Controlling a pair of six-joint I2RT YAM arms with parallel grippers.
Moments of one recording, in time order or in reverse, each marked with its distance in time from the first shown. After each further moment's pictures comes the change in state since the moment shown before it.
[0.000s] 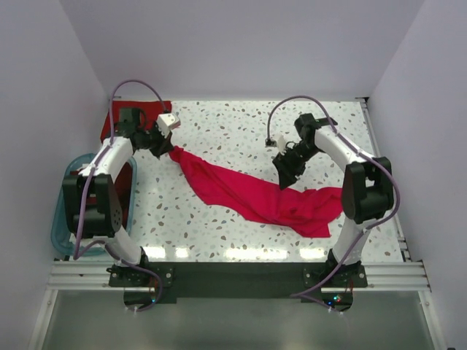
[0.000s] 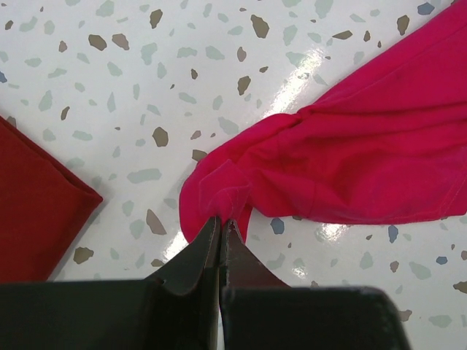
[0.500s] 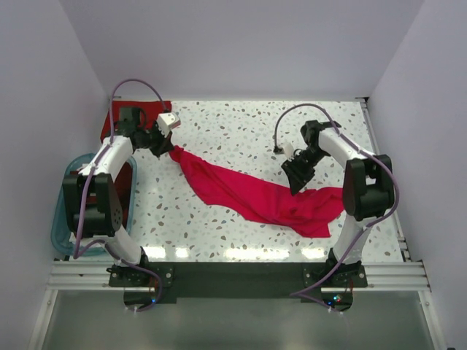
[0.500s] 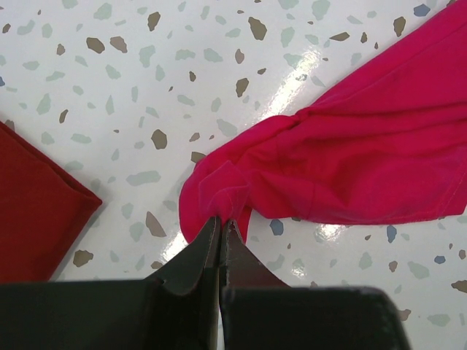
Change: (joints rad) left arm 0.000 0.018 0.023 -0.016 0.008 0.005; right arm -0.054 0.056 -0.029 -0.057 0.106 0.042
